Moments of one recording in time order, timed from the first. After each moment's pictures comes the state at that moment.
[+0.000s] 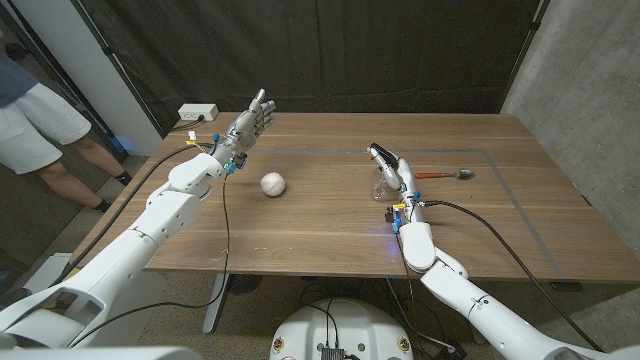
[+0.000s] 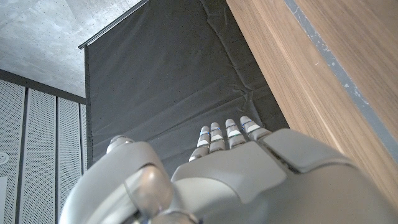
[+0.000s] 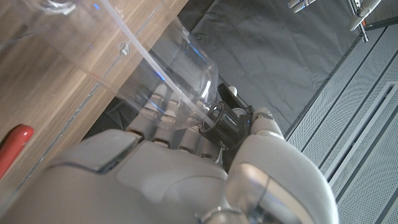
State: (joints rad) left arm 0.83 0.66 0.31 -1.51 -0.65 -0.17 -0.18; left_hand 0.42 0.11 -0.17 0.07 0.25 0.02 0.08 0.21 0.18 0.04 0.04 0.21 0.18 -0.02 0.04 0.19 0.18 -0.06 0.05 0.21 0.18; right arm -1.01 -0.38 -0.53 -1.41 -0.11 0.46 -0.63; right_hand 0.51 0.18 0.27 -0.04 0.20 0.75 -0.22 0.30 0.19 0.54 -0.18 0.27 0.18 0.35 0.01 0.20 0.20 0.28 0.07 0.23 0.20
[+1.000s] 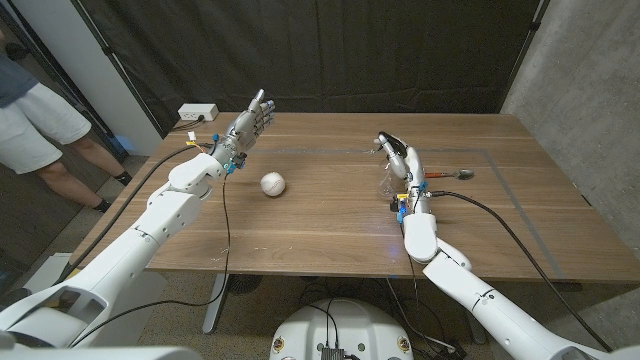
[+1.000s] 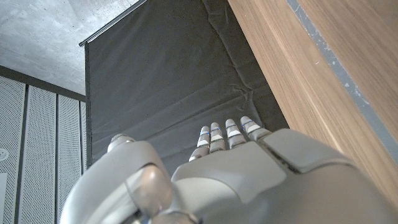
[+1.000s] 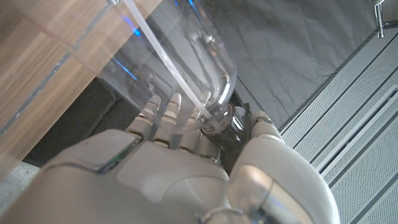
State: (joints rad) left arm 0.82 0.65 0.30 -1.48 -0.66 -0.18 -0.19; left_hand 0.43 0.12 -0.17 0.07 0.24 0.02 0.08 0.21 0.18 0.04 0.04 0.21 0.18 -0.02 0.04 0.19 0.18 -0.07 0.05 0.20 0.18; right arm -1.02 -0.40 -0.50 -1.52 -0.18 0.33 -0.71; right_hand 0.47 0.18 0.32 -0.05 0.21 0.91 -0.08 0.35 0.26 0.54 -0.10 0.25 0.19 0.33 0.00 0.19 0.19 0.13 0.15 0.20 0.20
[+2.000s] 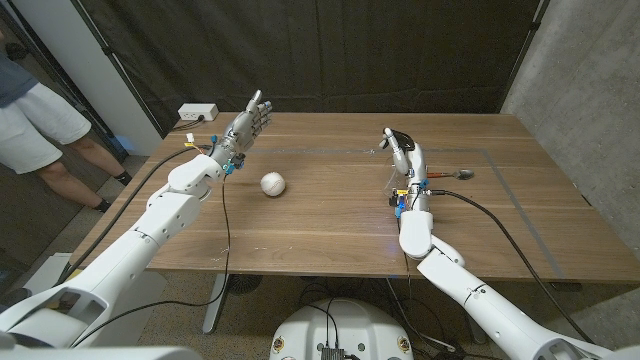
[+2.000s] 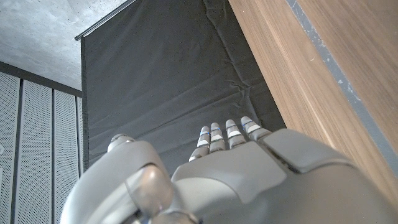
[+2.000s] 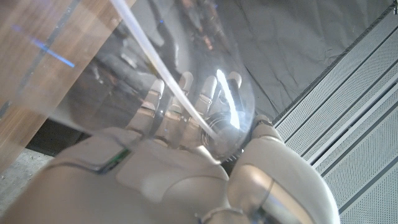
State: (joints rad) left arm 0.83 0.64 0.30 -1.48 -0.66 -0.18 -0.17; left_hand 0.44 0.13 -0.17 0.07 0.24 0.02 0.08 0.20 0.18 0.04 0.04 0.21 0.18 -0.02 0.04 0.19 0.18 -0.07 0.06 0.20 0.18; right arm -0.98 -0.36 -0.51 -1.45 -0.20 0.38 -0.80; right_hand 0.46 0.18 0.33 -0.05 0.19 0.83 -0.16 0.88 0.87 0.65 -0.12 0.47 0.50 0.58 -0.05 0.40 0.44 0.34 0.11 0.30 0.22
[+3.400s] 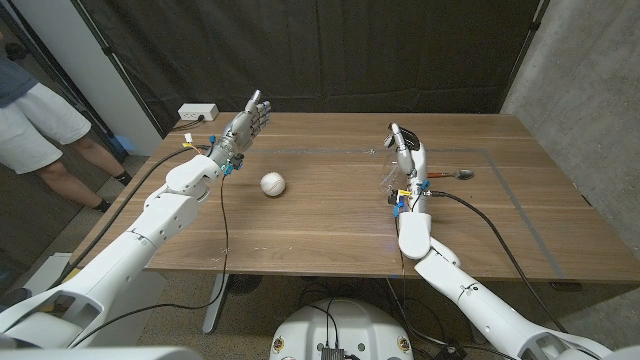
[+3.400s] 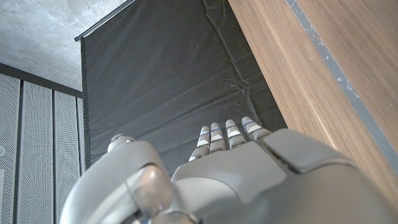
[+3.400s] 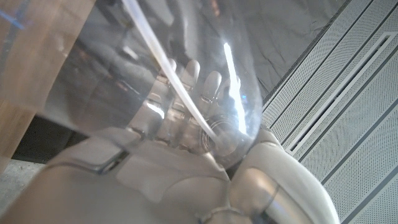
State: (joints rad) left arm 0.84 0.66 0.29 -1.51 -0.66 -0.17 -0.16; left_hand 0.44 0.13 -0.17 0.07 0.23 0.02 0.08 0.20 0.18 0.04 0.04 0.20 0.18 -0.02 0.04 0.19 0.18 -0.08 0.07 0.20 0.18; right arm -0.96 -0.31 -0.49 -1.34 -0.21 0.60 -0.83; right_hand 0.36 0.17 0.44 -0.02 0.18 0.80 -0.06 1.09 0.66 0.67 -0.11 0.71 0.88 0.64 -0.06 0.61 0.56 0.55 0.07 0.47 0.22
